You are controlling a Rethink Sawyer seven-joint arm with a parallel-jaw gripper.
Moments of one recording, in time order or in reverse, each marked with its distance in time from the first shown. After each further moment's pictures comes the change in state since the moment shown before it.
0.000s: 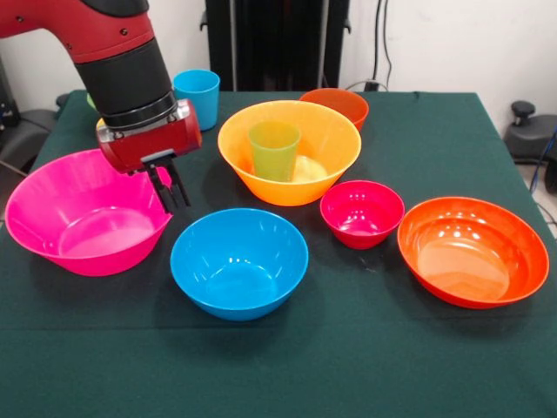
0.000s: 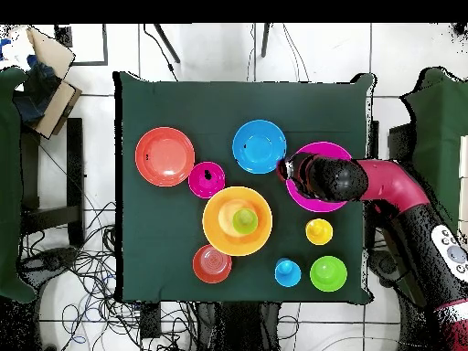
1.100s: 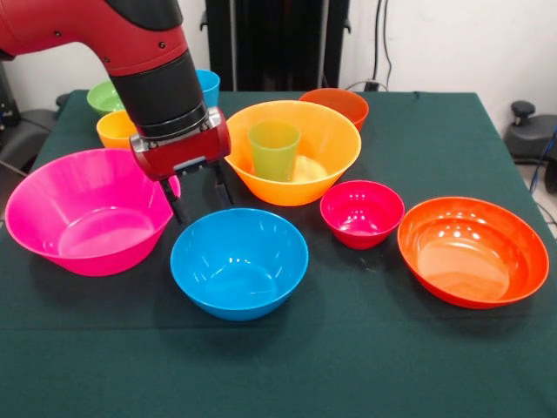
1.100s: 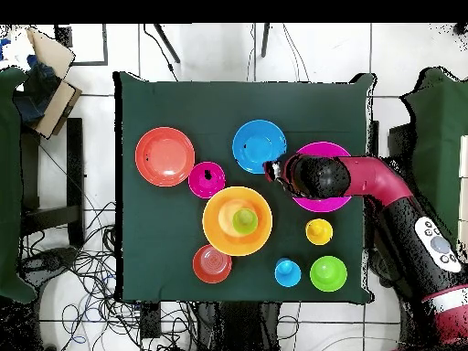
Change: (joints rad) arm 0.053 0.011 -0.022 -0.001 -0.002 0.000 0.000
